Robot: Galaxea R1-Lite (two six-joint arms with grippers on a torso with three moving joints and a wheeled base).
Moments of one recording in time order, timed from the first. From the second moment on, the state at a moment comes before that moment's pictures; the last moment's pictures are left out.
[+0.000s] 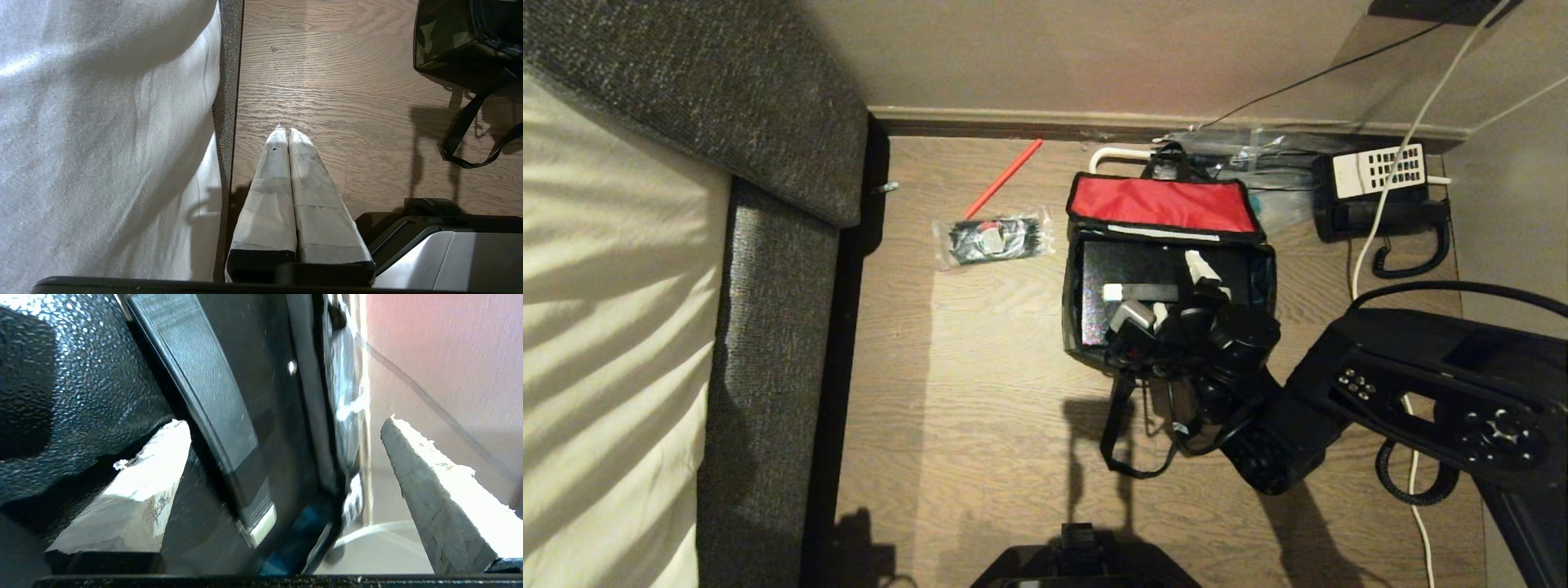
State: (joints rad) left arm 0.00 0.00 0.00 0.00 0.00 0.01; right arm 0.48 2.43 -1.06 -1.52 -0.44 -1.37
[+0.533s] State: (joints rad) left arm 0.00 0.00 0.00 0.00 0.00 0.01; right arm 0.44 2.41 -1.05 -1.52 -0.35 -1.51
